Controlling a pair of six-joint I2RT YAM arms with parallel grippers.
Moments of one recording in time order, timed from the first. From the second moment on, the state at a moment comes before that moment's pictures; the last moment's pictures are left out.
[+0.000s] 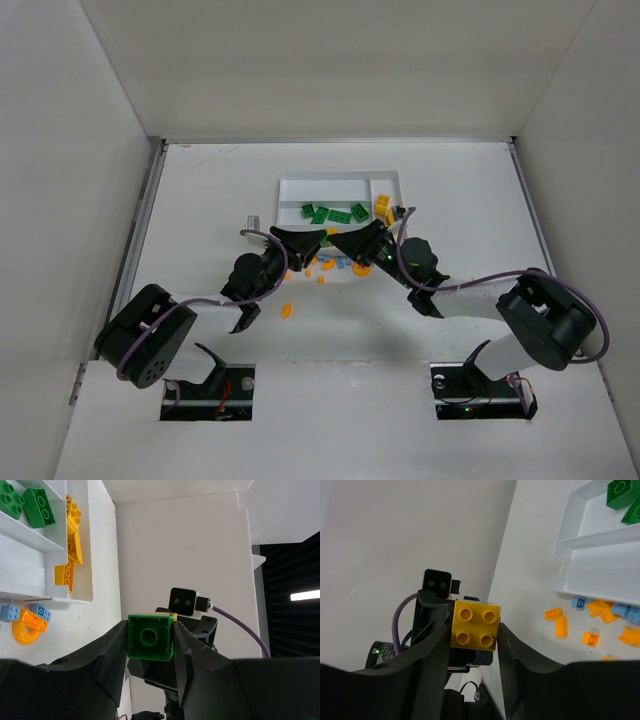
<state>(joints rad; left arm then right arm) -0.63 1.37 0.27 1.14 0.01 -1.47 0.74 1.47 0.49 1.00 -0.06 1.20</state>
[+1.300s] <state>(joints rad) -0.47 1.26 0.18 0.99 0.08 -1.32 0.36 1.78 1.06 0.24 0.07 0.73</state>
